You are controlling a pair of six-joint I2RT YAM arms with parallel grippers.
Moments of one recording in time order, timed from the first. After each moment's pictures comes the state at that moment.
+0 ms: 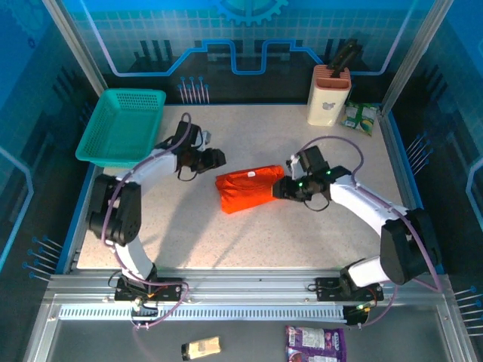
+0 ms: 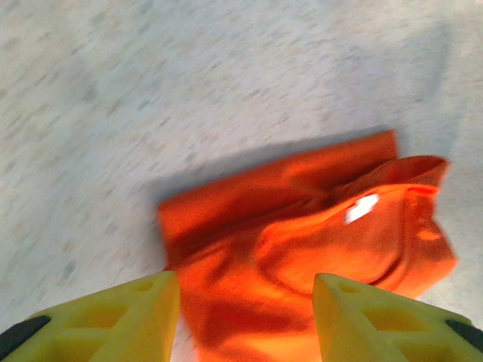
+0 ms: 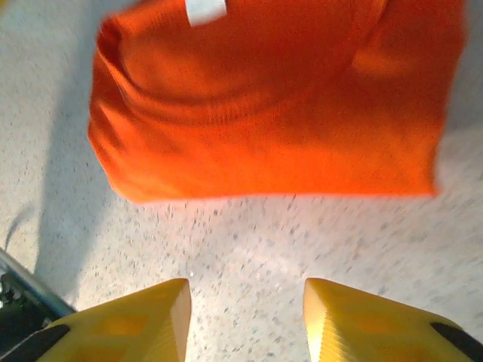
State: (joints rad) left arm -0.24 1.79 1.25 -0.42 0.44 -0.52; right arm 0.42 1.43 0.91 -0.55 -0.42 0.51
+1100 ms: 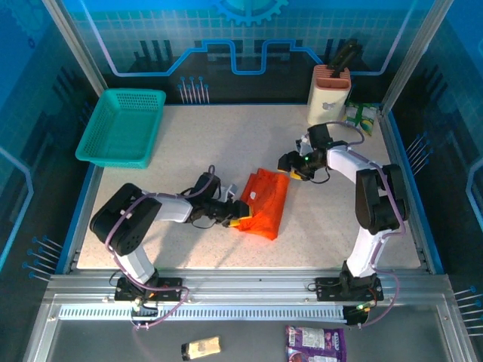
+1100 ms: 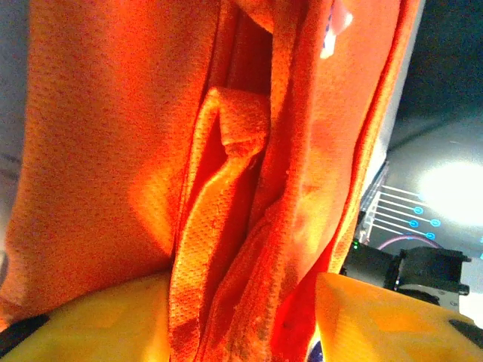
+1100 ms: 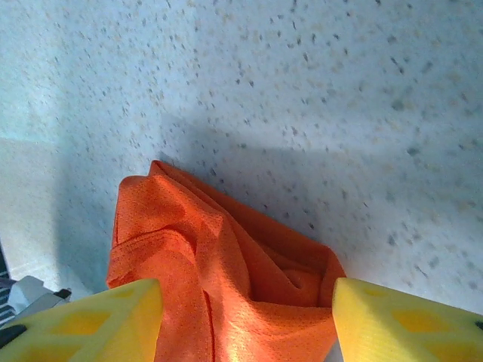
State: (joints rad) left arm -0.53 1.70 0.63 0.25 0.78 -0.94; right arm 0.18 1.84 1.24 -0.56 -0.53 0.45
